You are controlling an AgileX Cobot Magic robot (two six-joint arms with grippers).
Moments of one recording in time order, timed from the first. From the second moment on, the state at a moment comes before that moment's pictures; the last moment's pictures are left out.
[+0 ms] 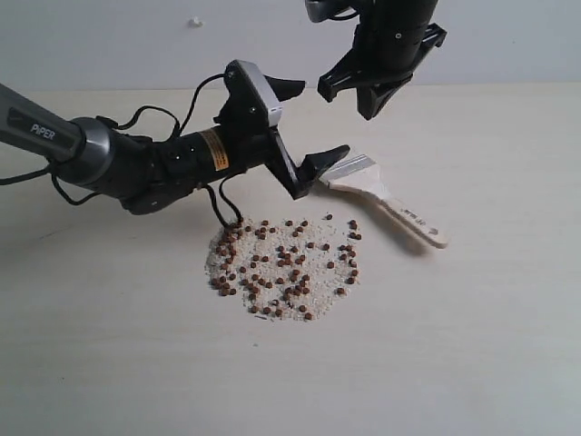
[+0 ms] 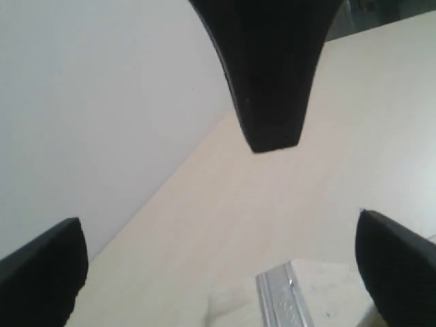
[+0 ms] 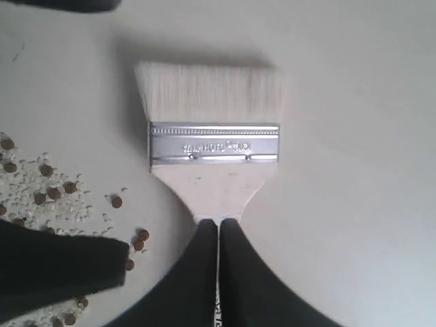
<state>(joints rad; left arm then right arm) -0.64 2.33 -1.29 0.67 -1.00 -0.03 0.38 2.17 -1.95 0.01 1.20 -0.21</state>
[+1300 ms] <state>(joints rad) -0.62 2.29 -1.26 0.75 -0.96 -0.05 0.23 2.17 -1.61 0.20 1.03 -0.60</state>
